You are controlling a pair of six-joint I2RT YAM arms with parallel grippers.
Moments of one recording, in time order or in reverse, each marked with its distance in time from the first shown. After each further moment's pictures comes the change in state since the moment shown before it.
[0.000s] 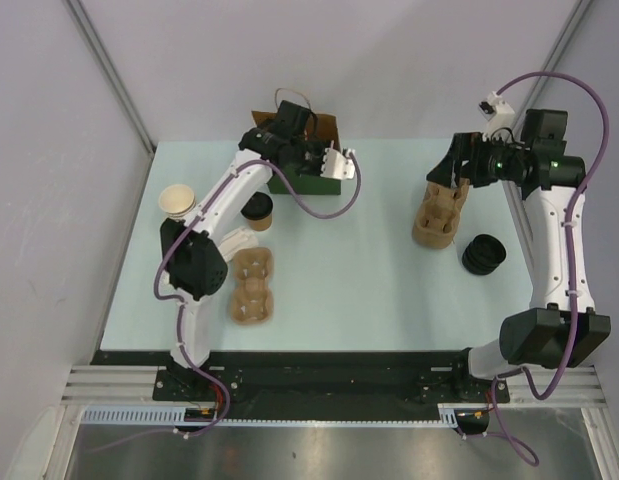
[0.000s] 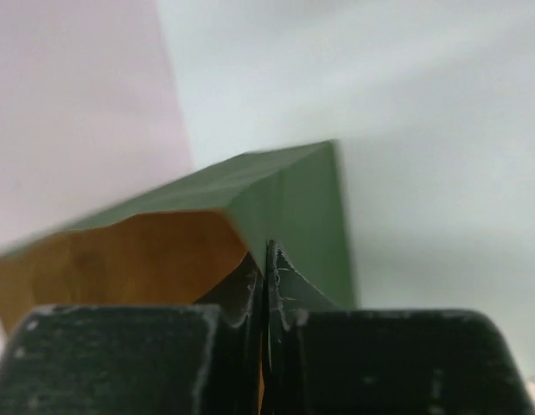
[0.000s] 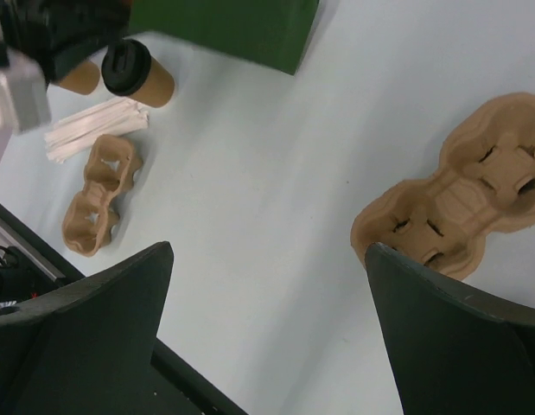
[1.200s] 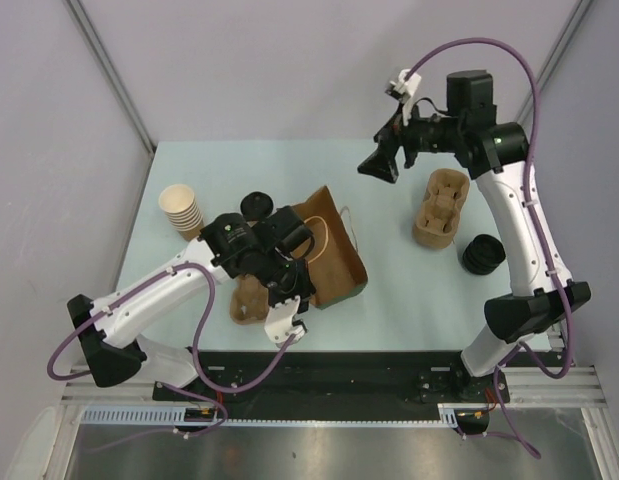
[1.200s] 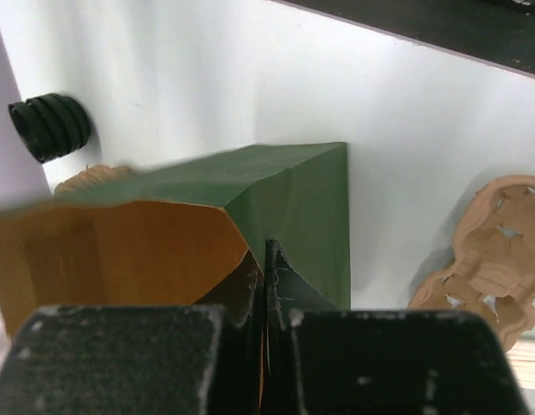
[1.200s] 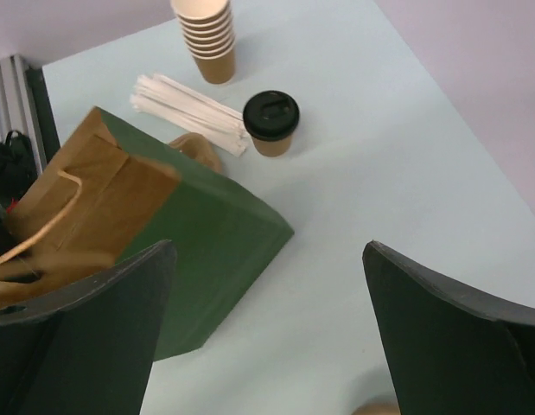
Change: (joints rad) left arm -0.463 -0.767 -0.716 -0.506 0.036 0.641; right arm 0.397 0.195 0.406 0.007 -0.107 -0.246
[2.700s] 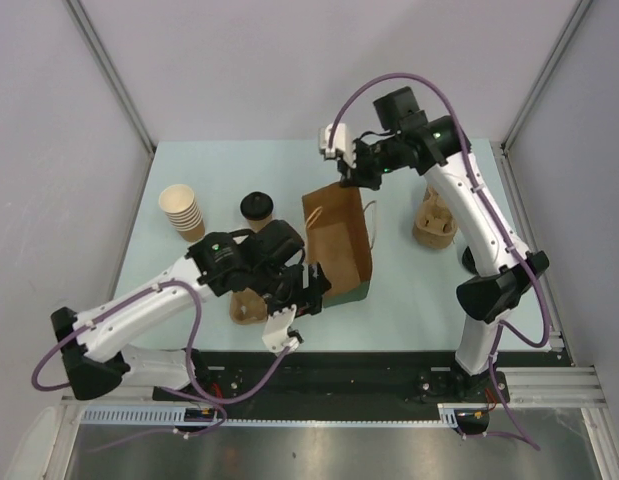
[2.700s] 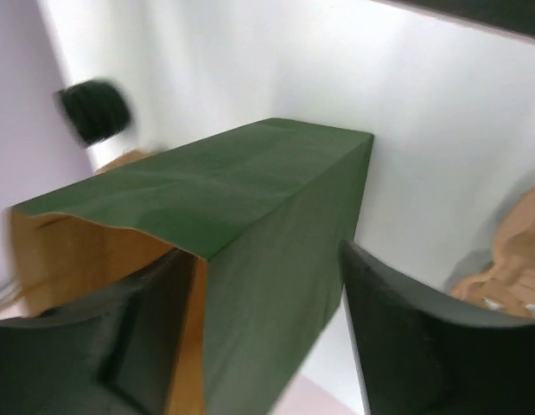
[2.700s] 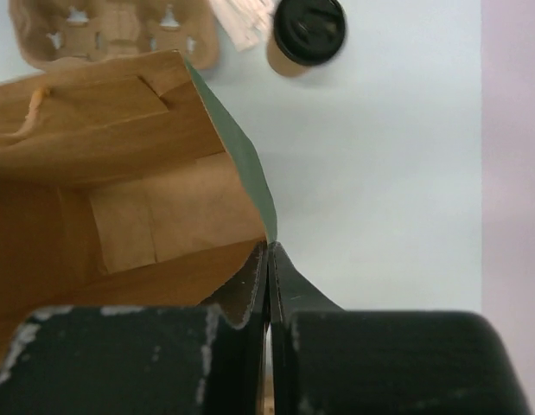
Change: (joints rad) left arm -0.037 -0.103 -0.169 0.175 -0.040 0.005; right arm 0.271 0.202 0.173 -0.331 0.239 -0.610
